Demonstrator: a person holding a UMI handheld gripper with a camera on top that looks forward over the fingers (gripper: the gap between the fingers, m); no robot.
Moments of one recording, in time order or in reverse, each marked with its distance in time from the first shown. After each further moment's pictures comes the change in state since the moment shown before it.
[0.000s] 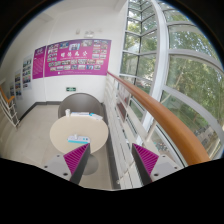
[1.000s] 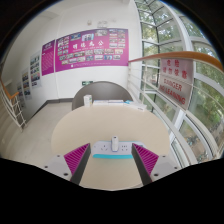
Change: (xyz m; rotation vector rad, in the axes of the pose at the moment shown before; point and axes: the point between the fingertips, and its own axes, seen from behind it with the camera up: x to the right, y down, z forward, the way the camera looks) arm -0.288 0.101 0.375 -0.001 -0.180 0.030
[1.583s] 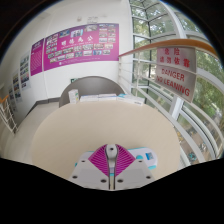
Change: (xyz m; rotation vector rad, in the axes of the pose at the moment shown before) arm 0.017 0.012 0.112 -0.031 0.100 0.053
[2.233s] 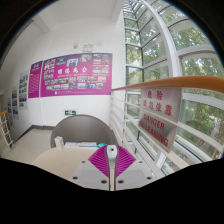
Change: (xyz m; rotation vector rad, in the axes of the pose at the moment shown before) arm 0.117 -0.202 -0.042 0.336 0.042 -0.005
